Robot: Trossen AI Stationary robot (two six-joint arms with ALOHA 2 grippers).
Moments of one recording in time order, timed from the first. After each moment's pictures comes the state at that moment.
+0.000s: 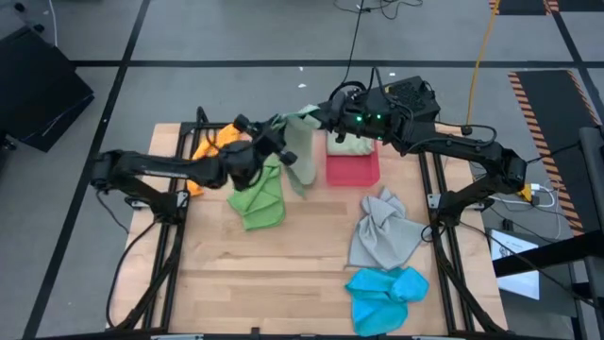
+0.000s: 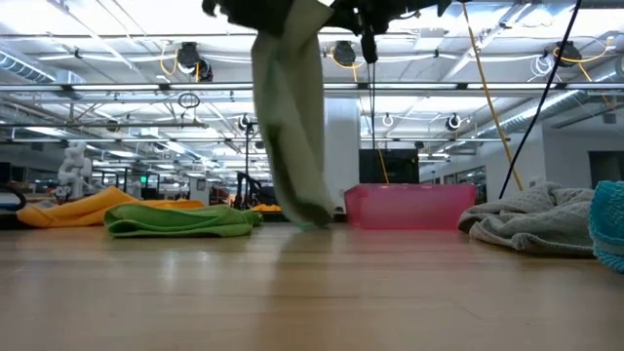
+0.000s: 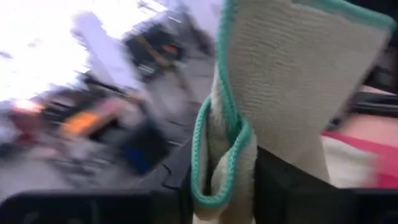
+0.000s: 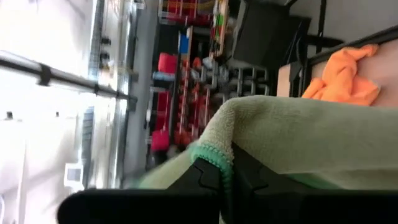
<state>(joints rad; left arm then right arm) 0.07 1.39 1.09 0.22 -0.93 0.35 -0.39 1.44 1.24 0.12 -0.08 1.43</state>
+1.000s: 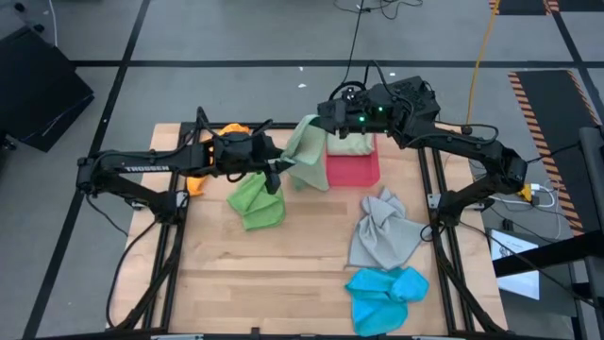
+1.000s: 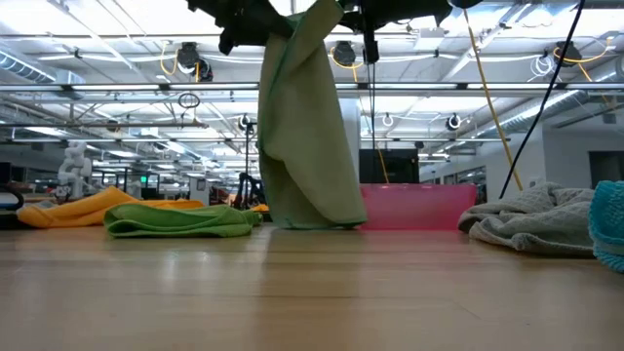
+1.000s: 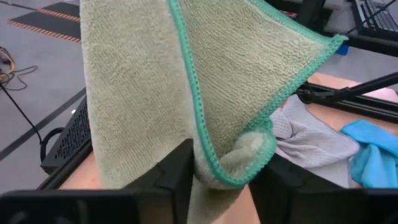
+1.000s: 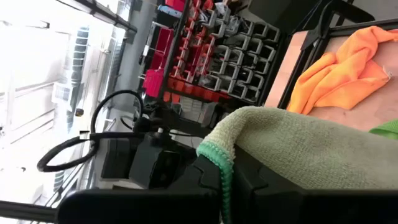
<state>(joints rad) 0.15 1.28 1.09 -0.20 -0.13 -0.13 -0.46 1.44 1.24 0.10 -0.41 1.20</state>
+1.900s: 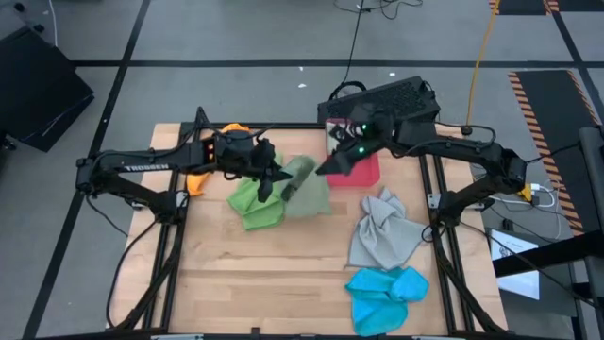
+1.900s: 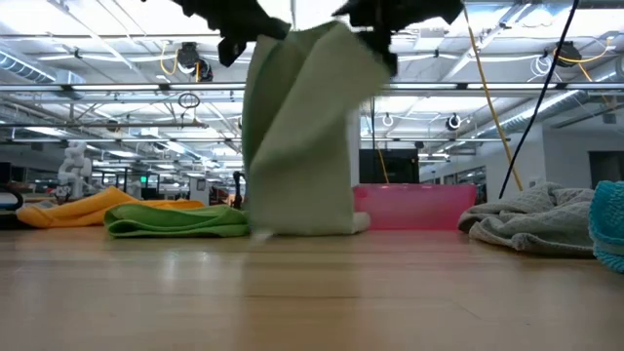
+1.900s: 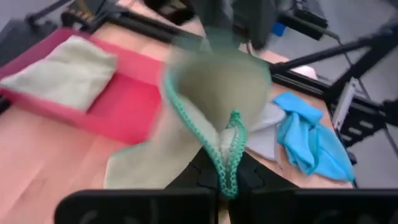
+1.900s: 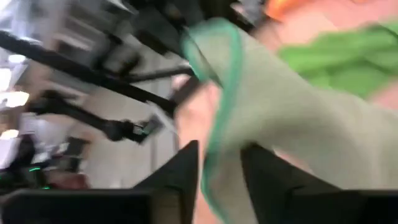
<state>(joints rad) 0.19 1.27 1.09 -0.30 0.17 -0.25 -0.35 1.43 1.24 -0.35 -0.64 0.67</state>
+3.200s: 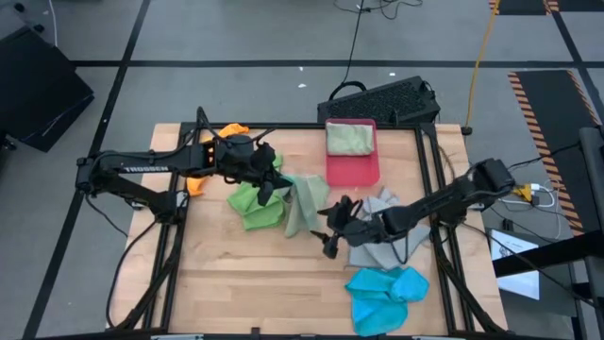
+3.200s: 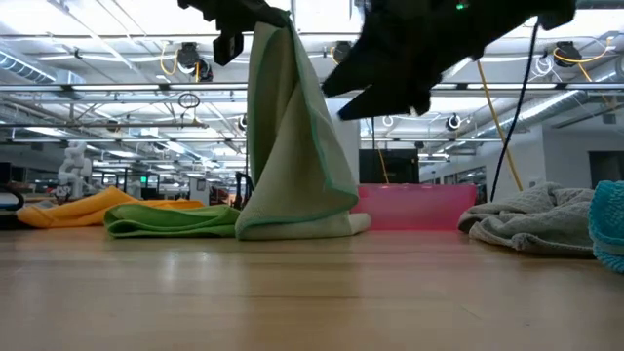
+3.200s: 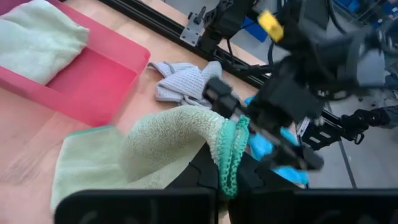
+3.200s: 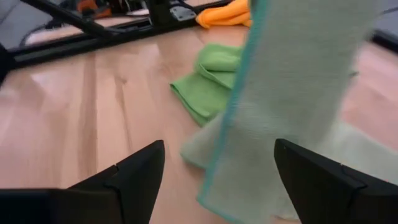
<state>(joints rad) 0.14 1.27 1.09 -0.29 0.21 -0.43 0.34 1.62 0.85 0.22 0.56 0.45</state>
